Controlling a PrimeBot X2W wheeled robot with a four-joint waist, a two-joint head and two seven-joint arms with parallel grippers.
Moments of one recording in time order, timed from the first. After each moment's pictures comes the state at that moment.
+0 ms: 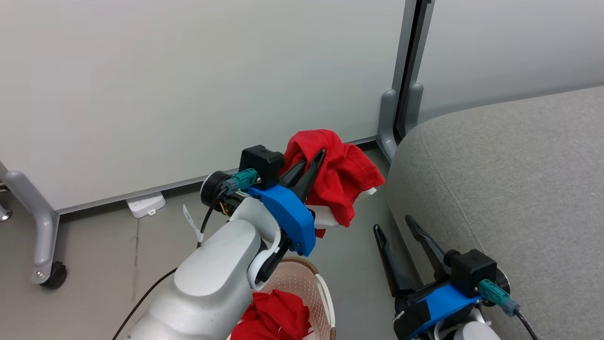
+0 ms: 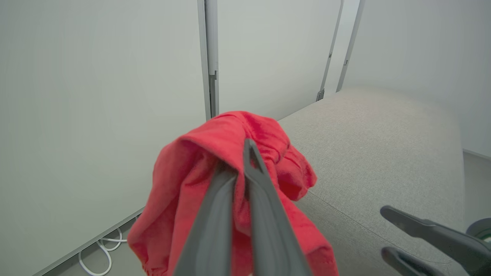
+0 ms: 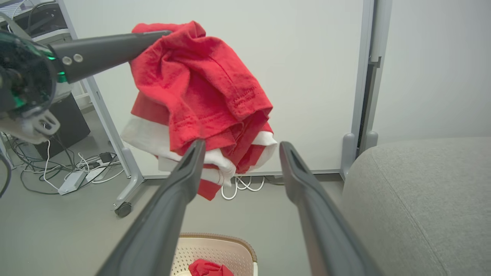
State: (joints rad) left arm -0.80 0.05 -0.84 0.68 -0.69 -0.01 -0.13; right arm -0.15 -0.05 0.26 0.26 0.17 0.13 -0.18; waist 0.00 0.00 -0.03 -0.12
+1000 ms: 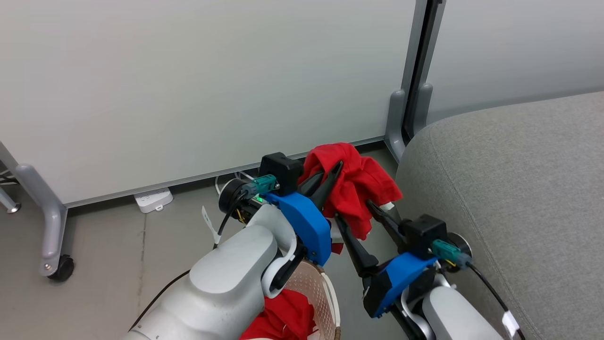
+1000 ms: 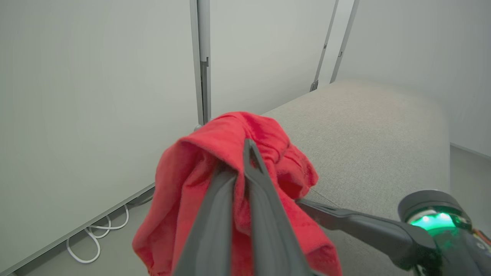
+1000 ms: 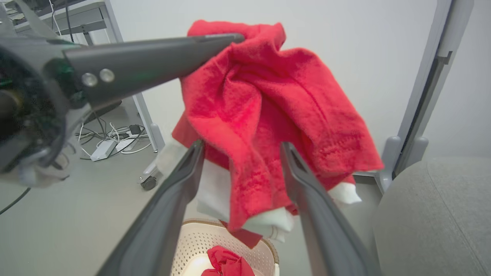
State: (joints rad) left arm -0.86 0.05 -1.06 0.71 -0.89 0.04 -0.17; right arm -0.33 -0.05 0.40 0.41 0.22 0.13 -0.10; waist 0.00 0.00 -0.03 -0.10
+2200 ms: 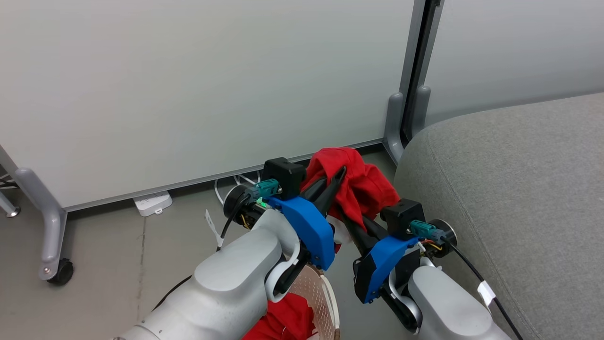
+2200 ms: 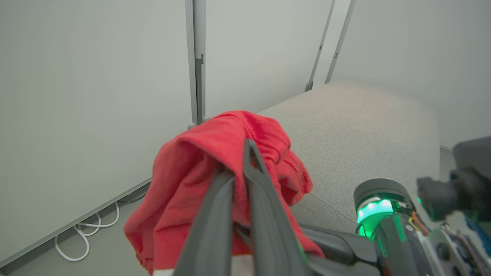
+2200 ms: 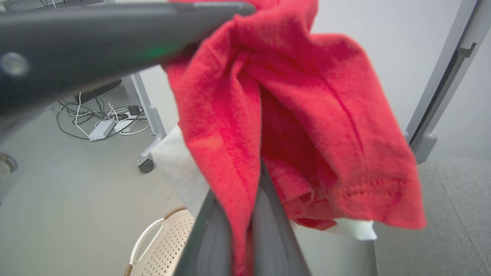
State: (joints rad) left arm -0.90 0.05 -1.19 0.73 -1.03 0.05 -0.23; right arm -0.54 -0.05 0.53 0.73 0.32 0.13 -0.16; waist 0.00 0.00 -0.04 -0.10
